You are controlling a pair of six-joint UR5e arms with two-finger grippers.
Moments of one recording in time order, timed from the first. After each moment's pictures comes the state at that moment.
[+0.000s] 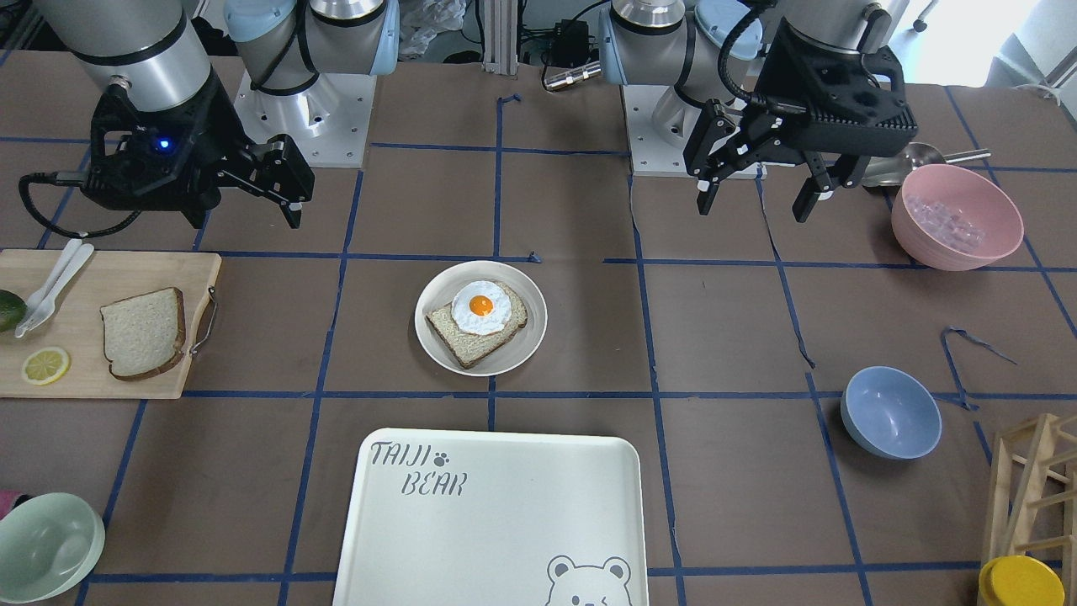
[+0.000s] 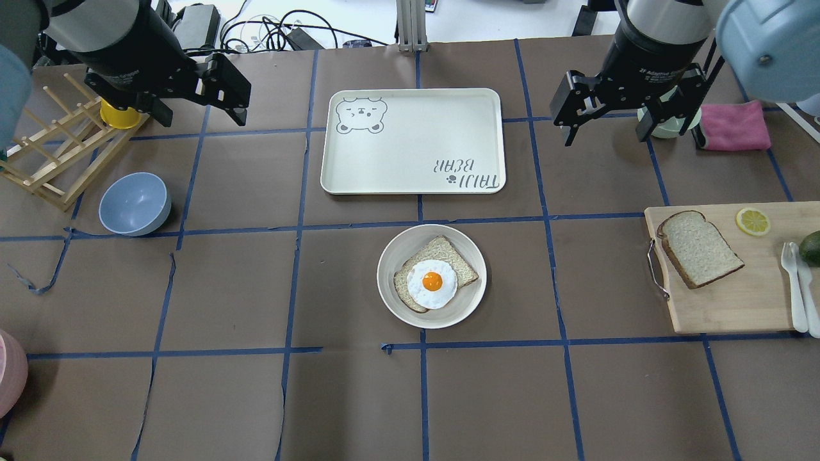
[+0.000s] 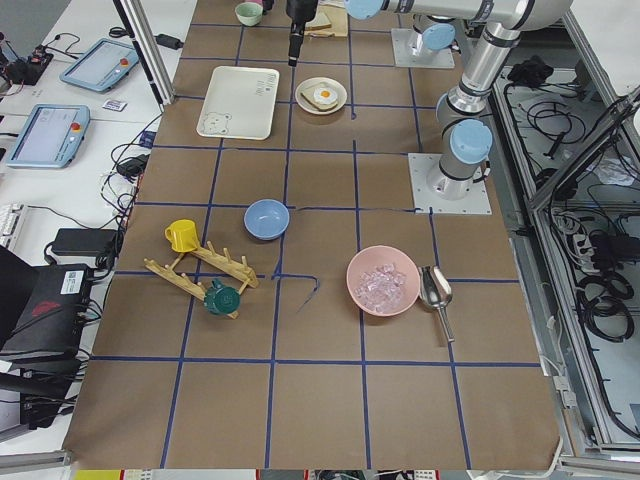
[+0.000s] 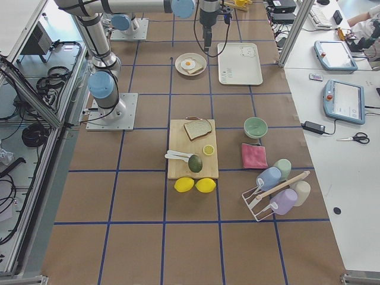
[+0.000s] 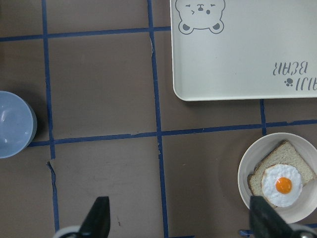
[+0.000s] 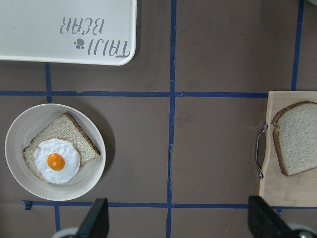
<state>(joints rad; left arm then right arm) -1.56 -1.54 -1.53 -1.49 1.56 0.06 1.57 -1.54 1.53 -1.55 -1.56 -0.02</state>
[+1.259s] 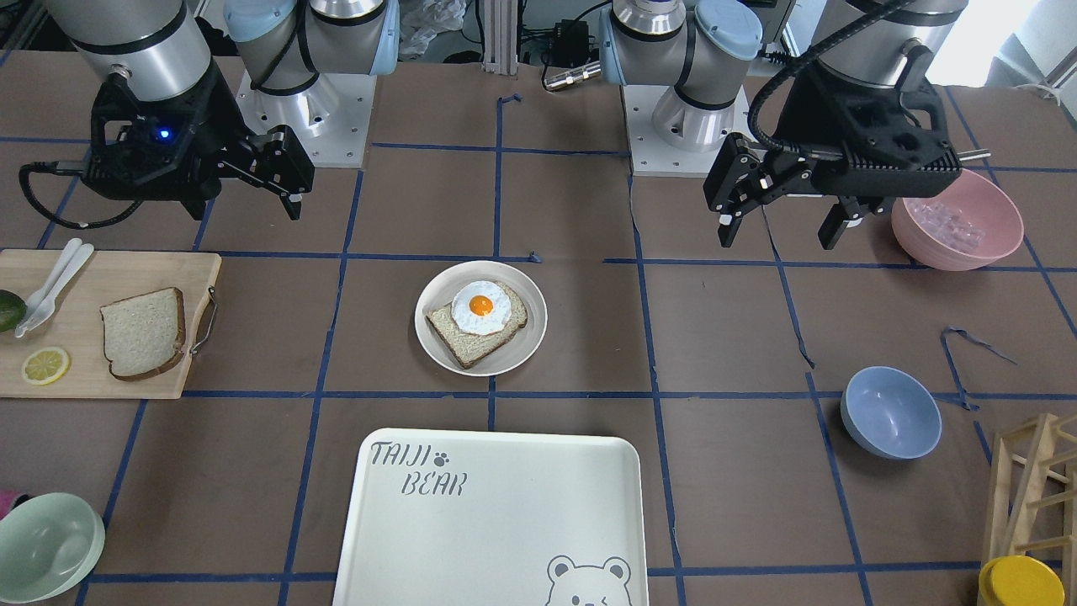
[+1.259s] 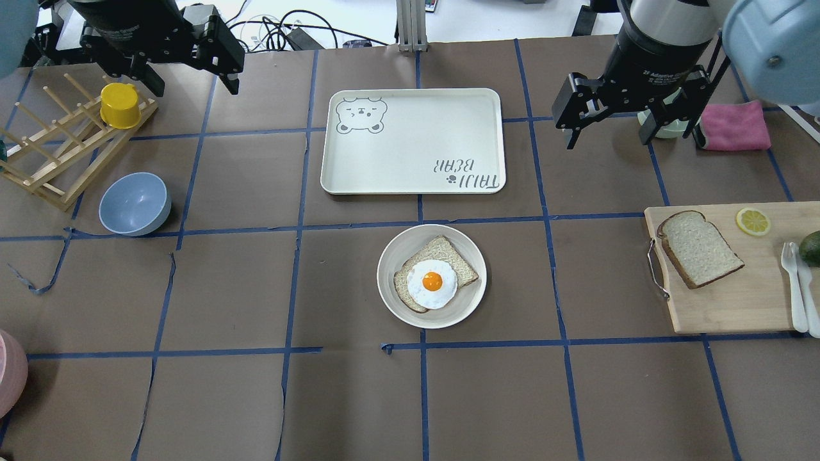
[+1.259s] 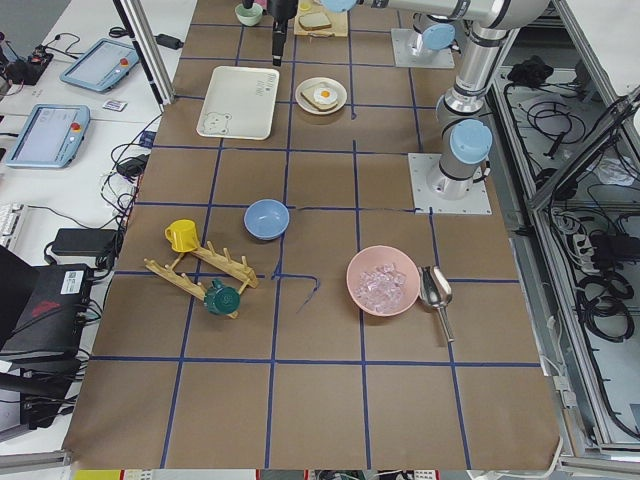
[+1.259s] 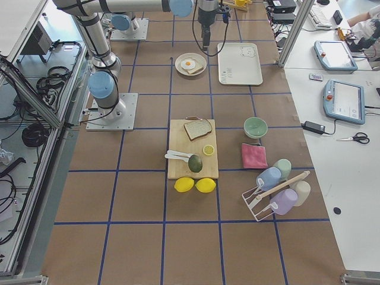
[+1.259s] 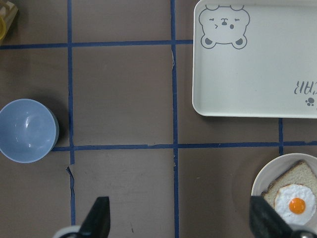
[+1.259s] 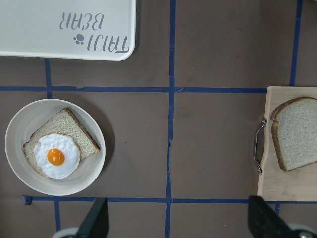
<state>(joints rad) -1.56 -1.64 -1.40 -1.53 1.58 0.03 1.57 -1.56 1.53 -1.52 -1.56 -0.02</state>
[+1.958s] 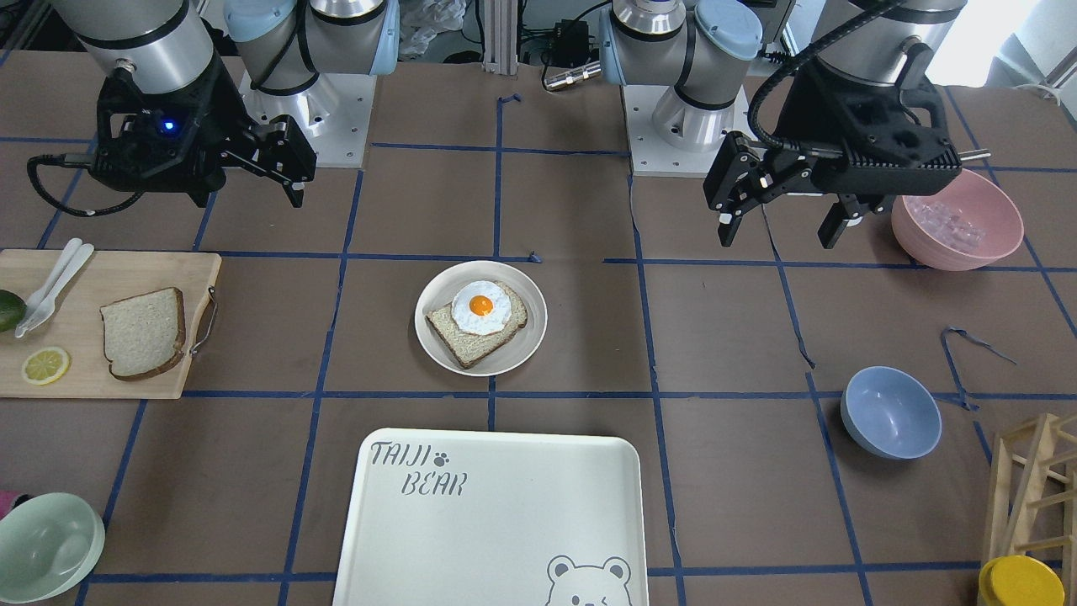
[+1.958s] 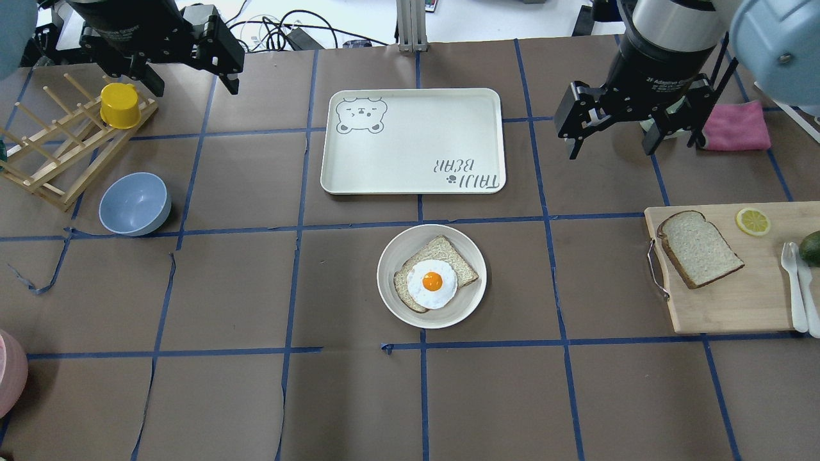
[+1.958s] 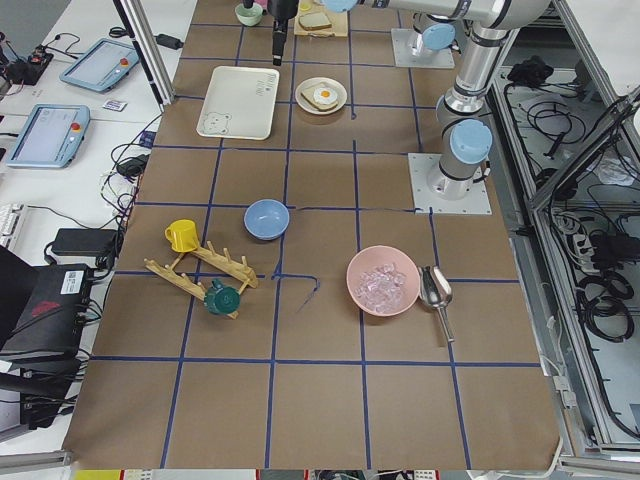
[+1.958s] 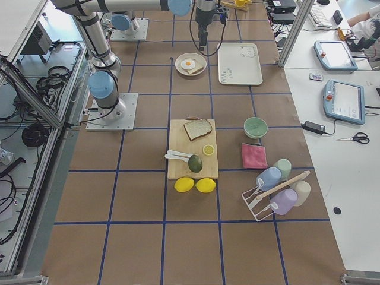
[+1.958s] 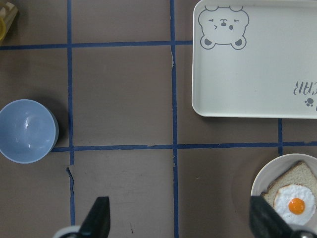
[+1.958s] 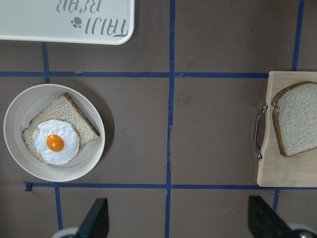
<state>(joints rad) -1.56 -1.63 -1.40 -1.53 1.58 0.03 1.57 -1.57 1.53 -1.48 -1.56 -0.02</state>
